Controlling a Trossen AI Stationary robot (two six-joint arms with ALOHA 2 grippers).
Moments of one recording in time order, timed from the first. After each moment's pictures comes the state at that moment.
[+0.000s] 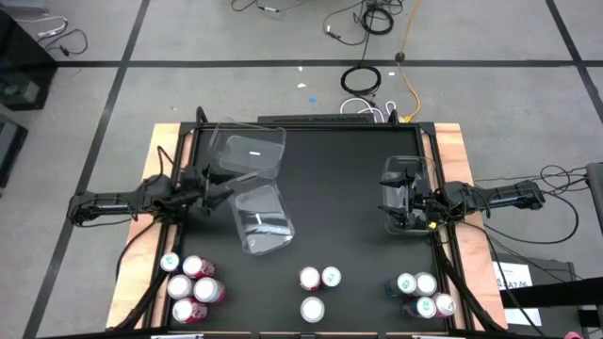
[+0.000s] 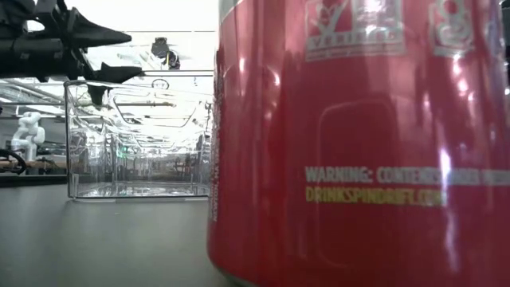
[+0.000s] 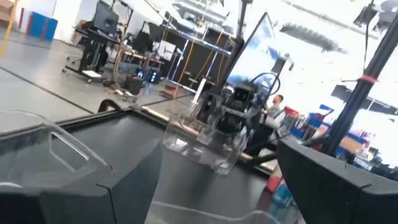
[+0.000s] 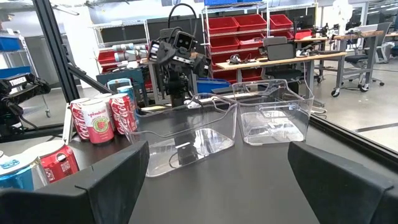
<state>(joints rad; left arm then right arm) 0.06 0.06 0.00 0.22 -0.11 -0.39 0.15 0.03 0.01 0.06 0.29 0.12</state>
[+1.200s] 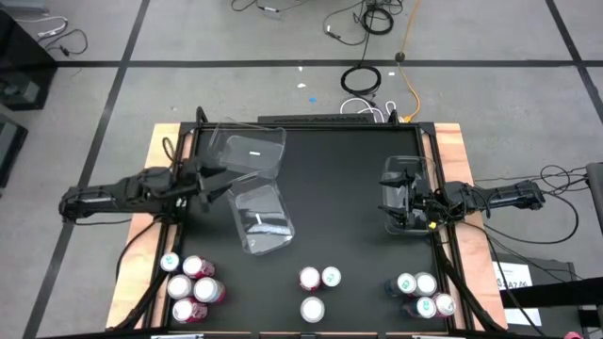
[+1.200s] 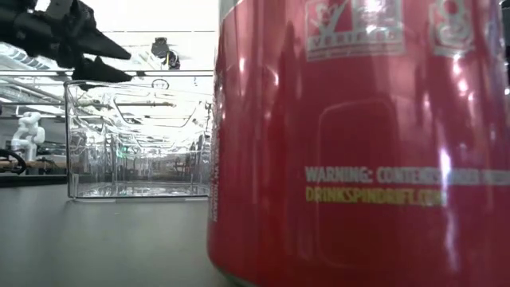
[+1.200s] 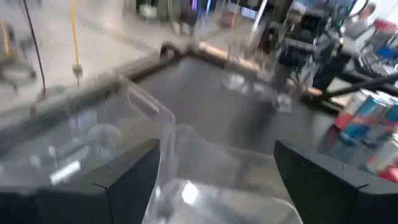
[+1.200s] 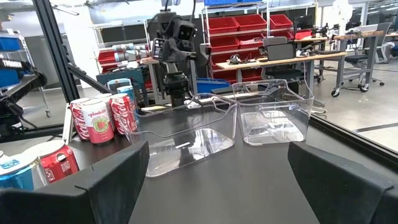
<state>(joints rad) 0.06 0.22 0.37 -0.40 -0.24 -0.33 0.15 0.03 0.01 0.06 0.29 0.12</state>
